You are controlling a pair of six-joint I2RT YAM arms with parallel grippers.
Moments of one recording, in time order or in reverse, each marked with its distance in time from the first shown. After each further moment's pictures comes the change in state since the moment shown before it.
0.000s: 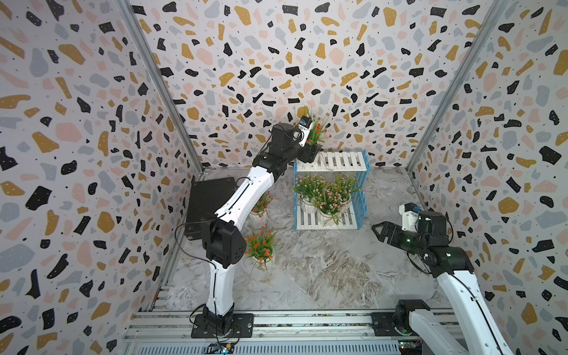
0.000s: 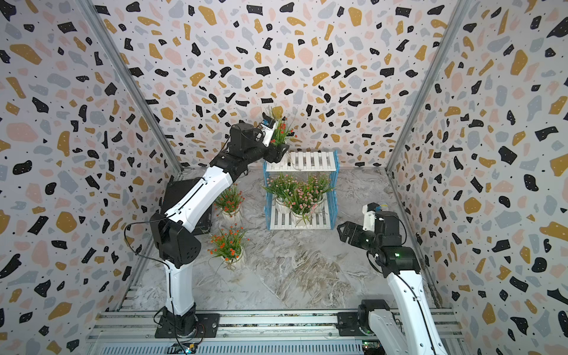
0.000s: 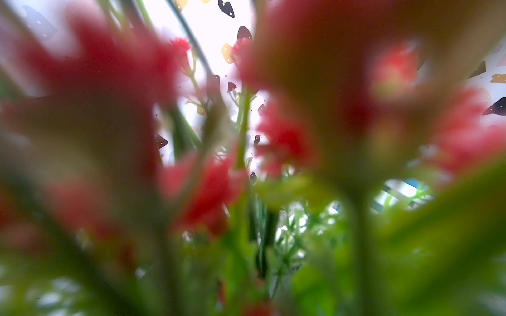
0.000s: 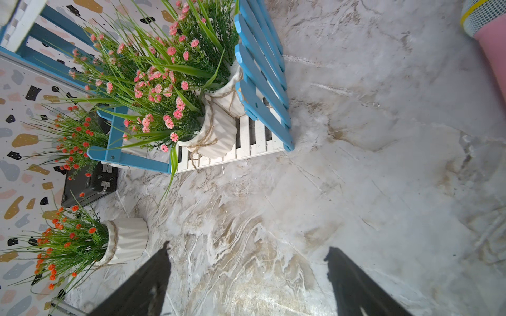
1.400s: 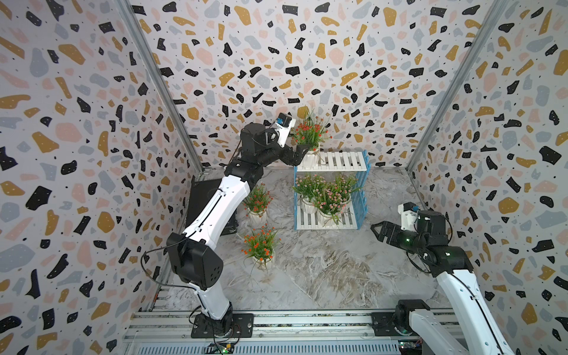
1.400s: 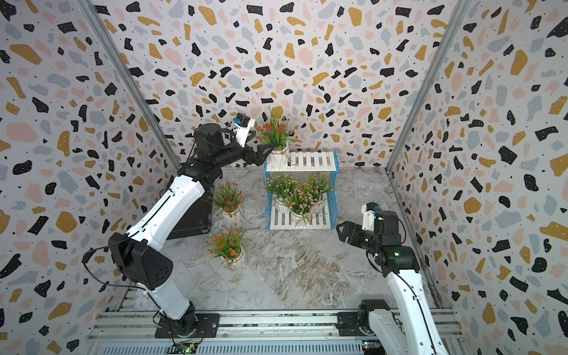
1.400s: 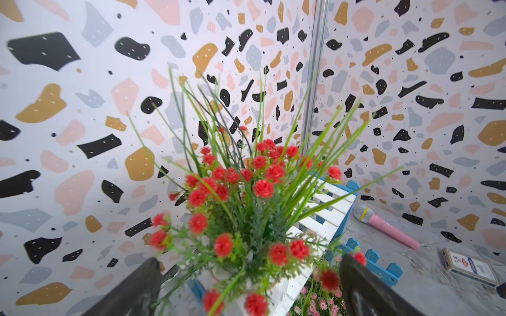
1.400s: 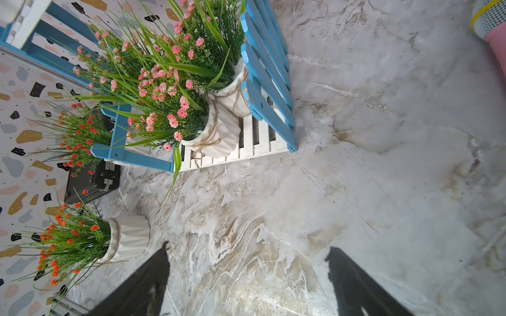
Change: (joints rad) left arm 0.121 -0.325 -0.335 0.166 0.273 -0.040; right arm 0.010 0.008 0.000 0.010 -0.008 -0.005
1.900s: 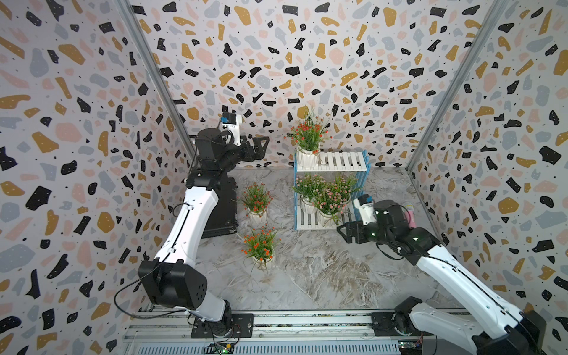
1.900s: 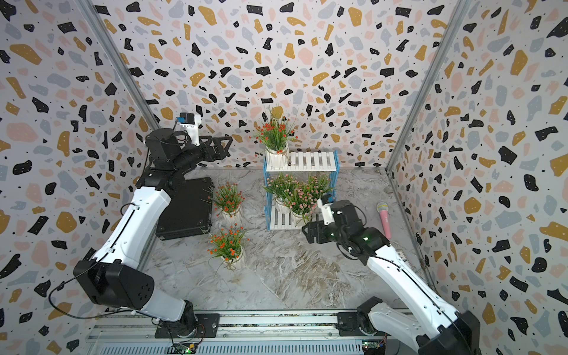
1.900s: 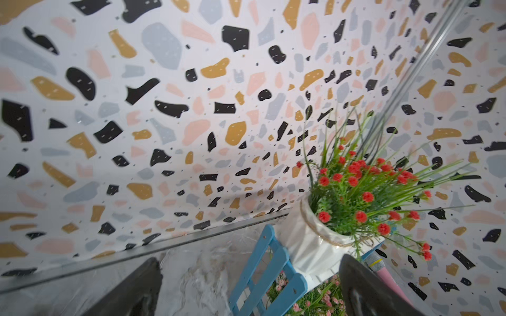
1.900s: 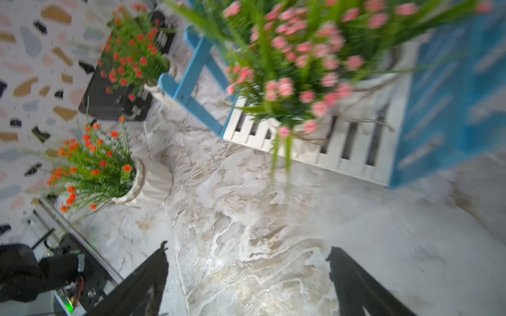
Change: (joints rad) left arm 0.263 -0.221 -0.214 -0.057 -0.037 -0.335; right arm 0.595 0.295 0.117 0.190 0.197 -0.064
